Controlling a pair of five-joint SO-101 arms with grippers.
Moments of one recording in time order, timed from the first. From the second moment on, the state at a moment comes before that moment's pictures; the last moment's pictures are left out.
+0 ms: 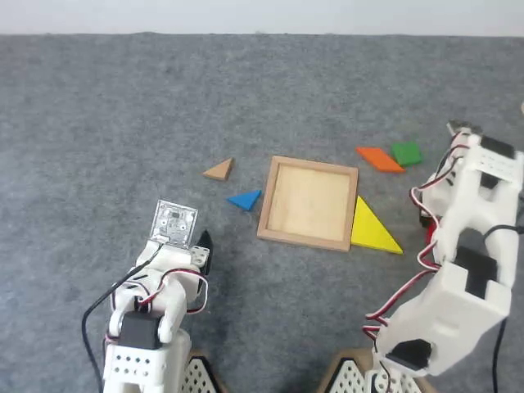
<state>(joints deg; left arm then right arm) 0.6 -102.9 97.1 62.5 -2.3 20.3 17.0 2.0 81.5 15.4</state>
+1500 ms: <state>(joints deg) 0.6 -102.9 97.1 62.5 -2.3 14.9 17.1 17.4 66.2 7.9</state>
